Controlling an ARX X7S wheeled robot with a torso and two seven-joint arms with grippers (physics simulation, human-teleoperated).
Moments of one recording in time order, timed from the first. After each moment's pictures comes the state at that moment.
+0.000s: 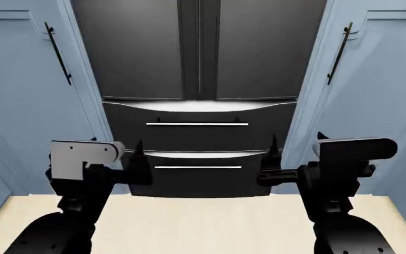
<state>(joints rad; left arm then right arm) -0.31 -0.19 -0.04 0.58 -0.30 -0.93 -0.05 0.30 0.16 -0.01 -0.65 0.10 0.93 0.05</state>
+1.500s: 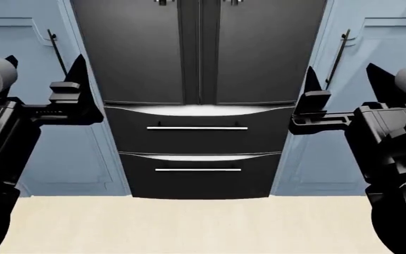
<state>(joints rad) -0.74 -0.35 -0.41 0.89 -1.01 -1.37 -0.42 0.73 0.32 0.25 -0.90 0.77 1.40 0.36</state>
